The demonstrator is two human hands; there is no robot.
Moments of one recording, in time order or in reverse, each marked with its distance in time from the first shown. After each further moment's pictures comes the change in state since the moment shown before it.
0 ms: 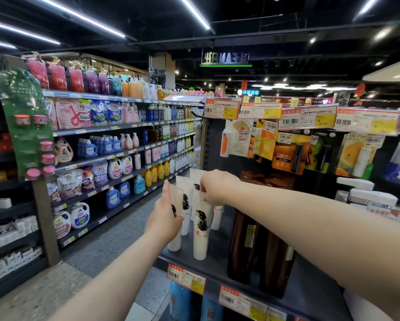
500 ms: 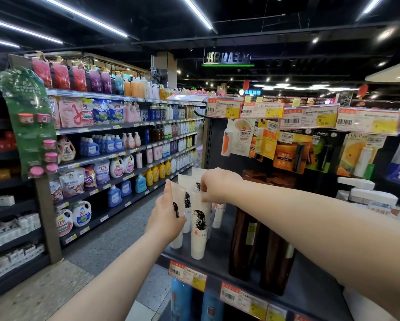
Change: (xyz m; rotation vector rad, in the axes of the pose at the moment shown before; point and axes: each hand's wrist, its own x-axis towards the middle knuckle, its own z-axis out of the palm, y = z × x) left_hand -0.007 0.002 -0.004 0.008 0.006 0.018; right_hand -0.008 -0.004 -0.006 0.022 0.012 -0.016
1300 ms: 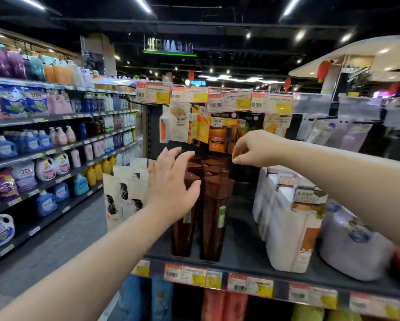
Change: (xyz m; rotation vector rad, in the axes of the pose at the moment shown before) left_hand -0.057 0.134 0.014 -0.003 0.141 0.649; right_hand -0.130 0.143 -0.069 0.042 0.072 0.198
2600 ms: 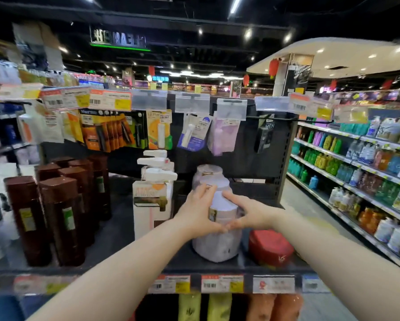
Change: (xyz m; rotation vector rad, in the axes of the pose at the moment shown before) left_hand -0.014 0.268 0.204 -0.159 -0.728 0.111; right_hand -0.188 0.280 0.097 0.491 -0.212 0.221
